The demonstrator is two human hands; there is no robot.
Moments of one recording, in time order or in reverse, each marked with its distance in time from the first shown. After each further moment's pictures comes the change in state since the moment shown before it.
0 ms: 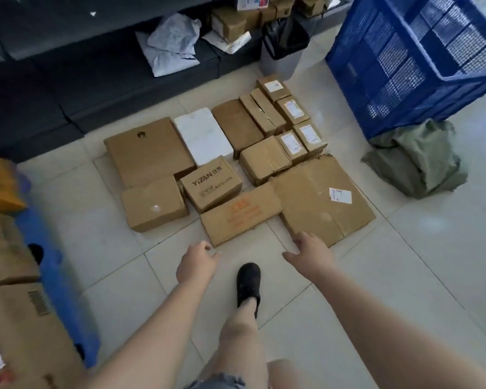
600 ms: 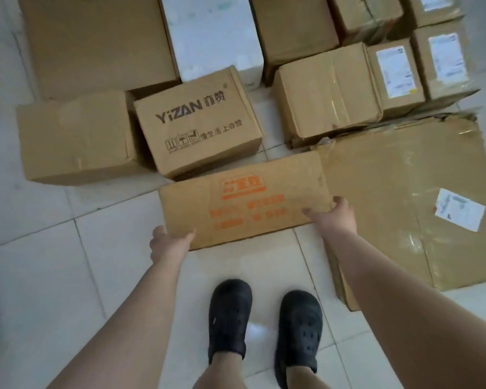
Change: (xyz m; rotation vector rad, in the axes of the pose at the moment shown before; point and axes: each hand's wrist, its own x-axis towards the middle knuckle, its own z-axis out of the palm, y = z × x) left_hand 0.382 -0.041 0.256 -0.590 0.178 -0.733; right_hand 0.494 0.085 0.188 0.355 -0.097 0.241
